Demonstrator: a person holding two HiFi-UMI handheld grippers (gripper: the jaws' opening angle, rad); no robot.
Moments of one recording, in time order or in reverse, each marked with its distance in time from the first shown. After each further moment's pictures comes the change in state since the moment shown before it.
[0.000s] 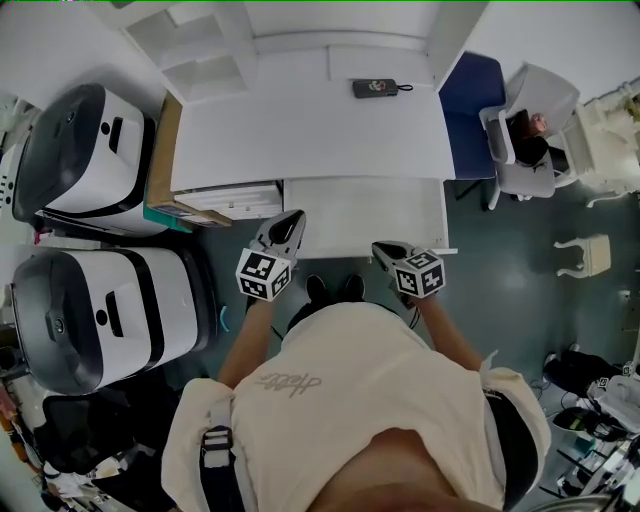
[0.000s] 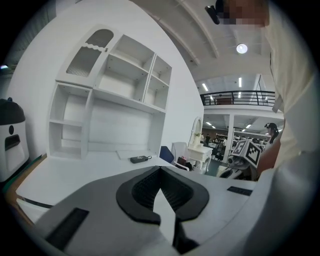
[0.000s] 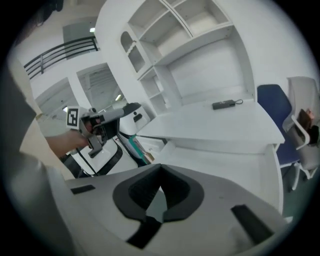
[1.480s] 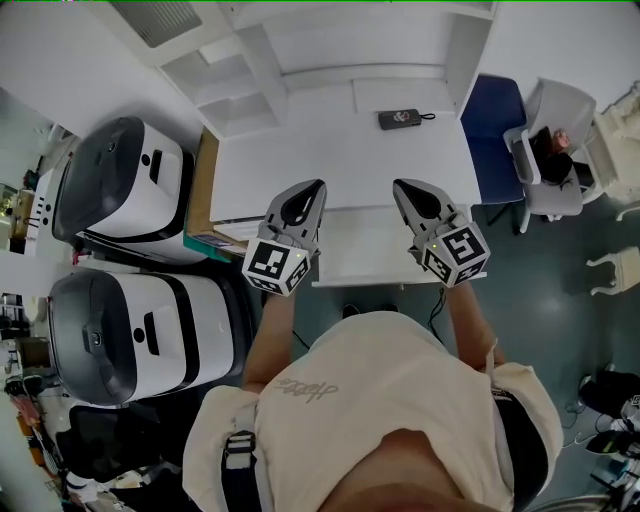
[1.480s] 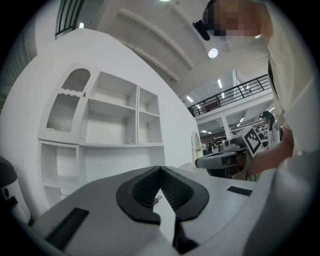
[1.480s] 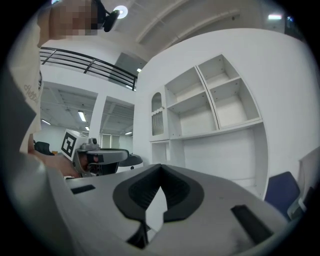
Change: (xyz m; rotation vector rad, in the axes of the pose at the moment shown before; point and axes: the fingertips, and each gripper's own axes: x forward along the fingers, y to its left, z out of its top) left arm -0.002 -0.006 0.199 0.248 -0.278 0.008; right arm -0.096 0.065 0.279 -0.371 -0.672 -0.055
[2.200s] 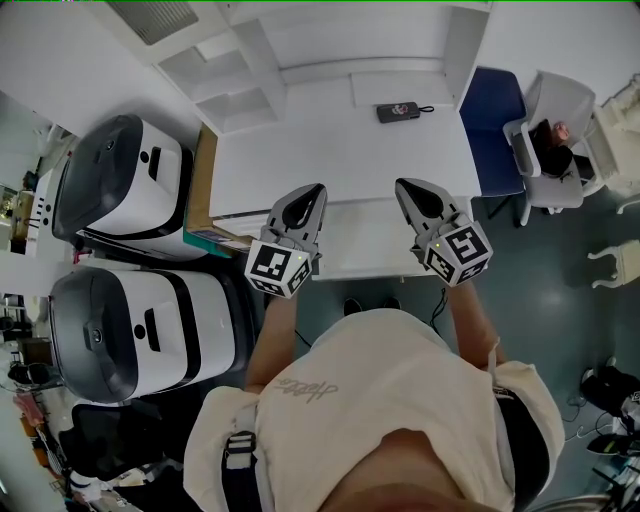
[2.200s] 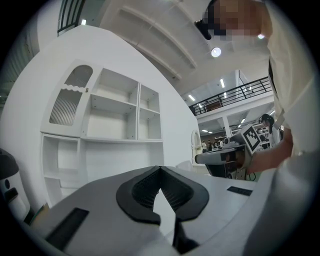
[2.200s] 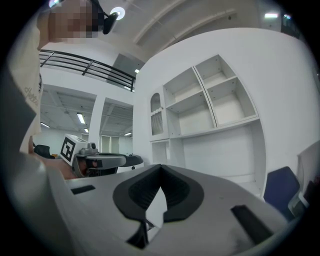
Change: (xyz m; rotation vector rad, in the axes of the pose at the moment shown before) left arm -0.012 -0.012 -0.018 -0.025 0.030 0.005; right arm -0.014 0.004 -0.006 0.021 -0.004 -0.003
